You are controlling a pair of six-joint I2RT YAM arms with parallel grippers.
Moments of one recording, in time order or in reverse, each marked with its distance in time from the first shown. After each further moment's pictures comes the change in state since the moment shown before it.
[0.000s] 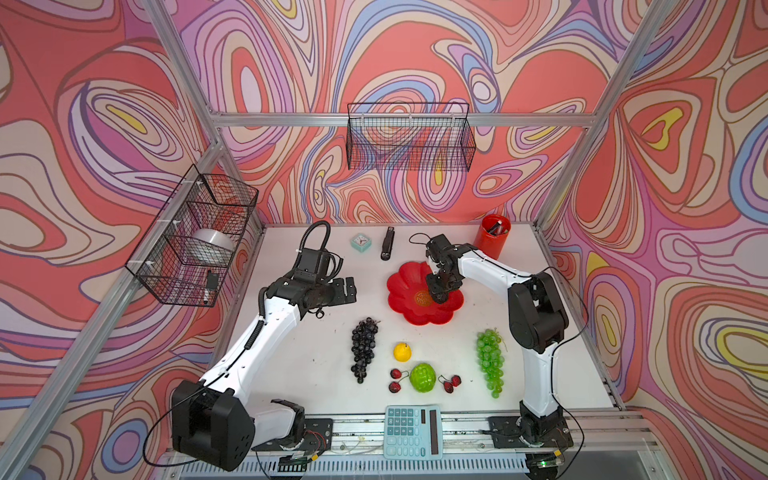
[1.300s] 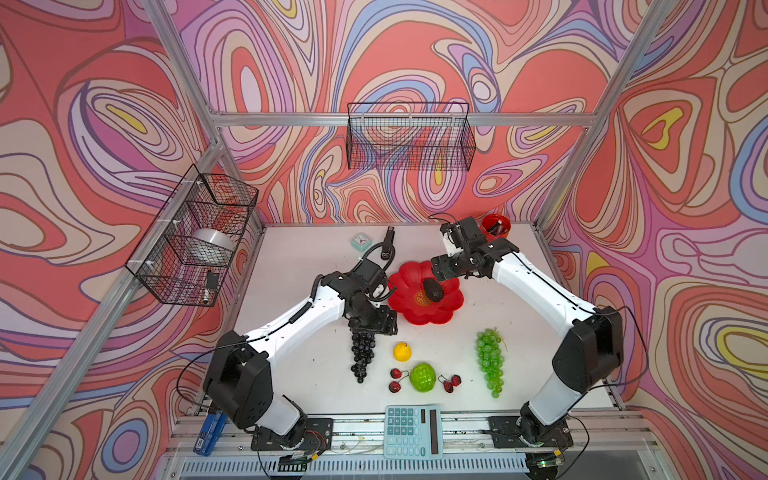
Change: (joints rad) left arm -0.401 0.263 0.132 -0.228 0.223 -0.010; right arm 0.007 -0.436 -0.140 0.051 0.040 0.011
